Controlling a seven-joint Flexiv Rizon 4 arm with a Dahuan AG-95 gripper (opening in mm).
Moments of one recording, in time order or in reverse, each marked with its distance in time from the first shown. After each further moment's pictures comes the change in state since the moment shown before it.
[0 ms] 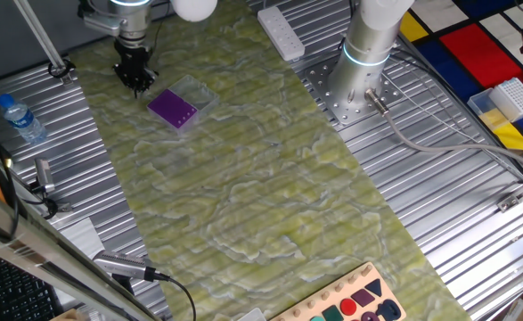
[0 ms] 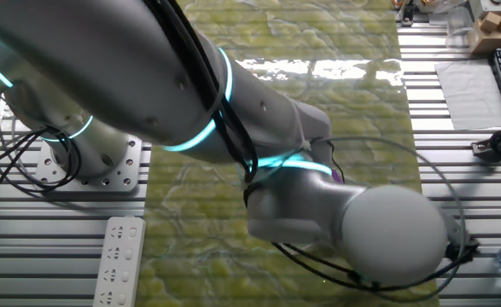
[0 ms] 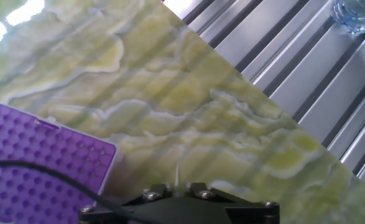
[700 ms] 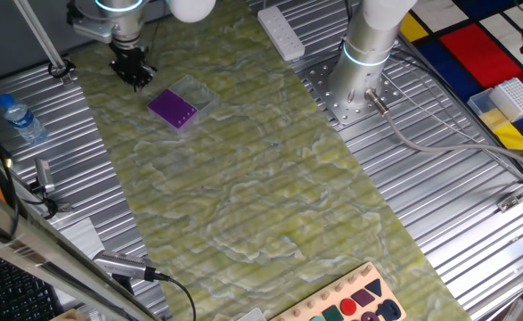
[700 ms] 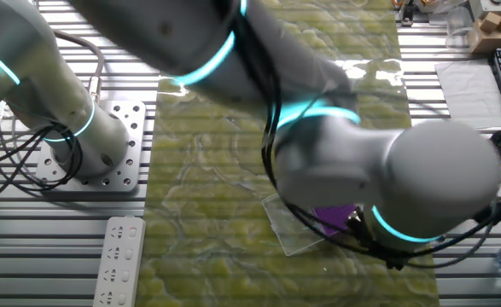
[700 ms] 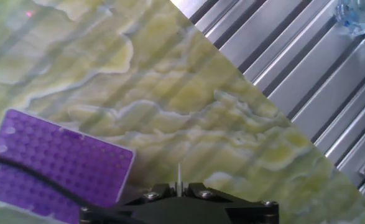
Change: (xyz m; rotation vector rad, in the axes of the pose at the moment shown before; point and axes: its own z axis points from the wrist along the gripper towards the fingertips) arm -0.008 0.006 -0.034 -0.004 0.175 -0.006
